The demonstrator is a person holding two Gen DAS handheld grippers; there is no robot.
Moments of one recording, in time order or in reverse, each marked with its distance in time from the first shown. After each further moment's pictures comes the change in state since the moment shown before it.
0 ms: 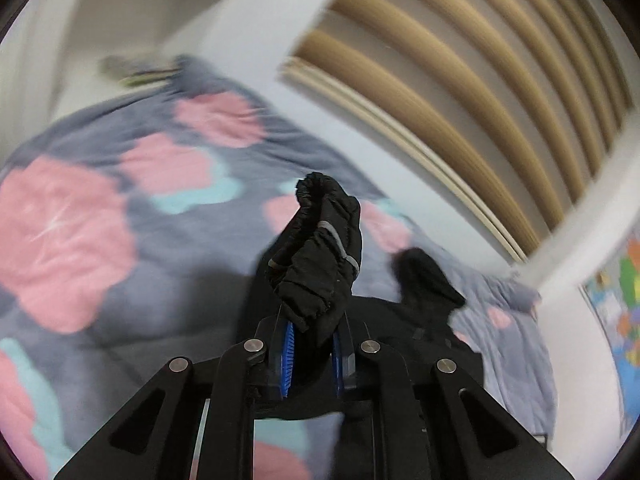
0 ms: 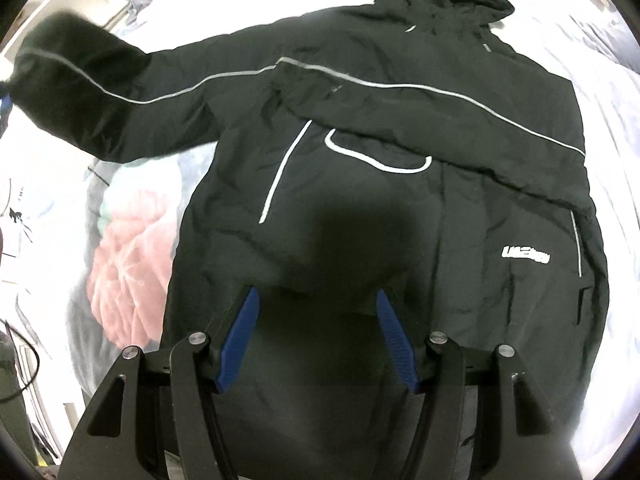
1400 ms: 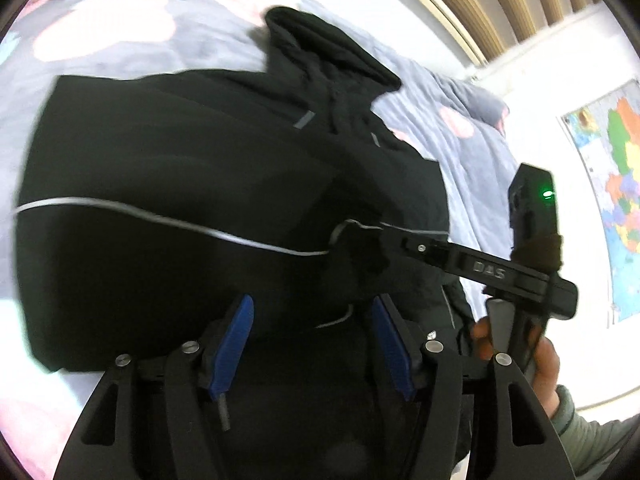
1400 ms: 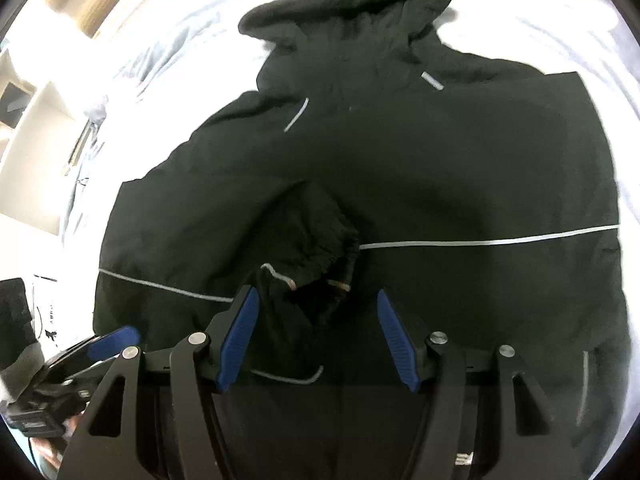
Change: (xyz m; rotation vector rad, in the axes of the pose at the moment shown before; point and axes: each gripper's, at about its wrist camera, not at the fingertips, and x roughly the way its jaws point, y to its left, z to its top) left arm 0.195 -0.145 -0.156 0.155 0.663 -0.177; right arm 0.067 -0.147 0.150 0.245 -0.102 0.184
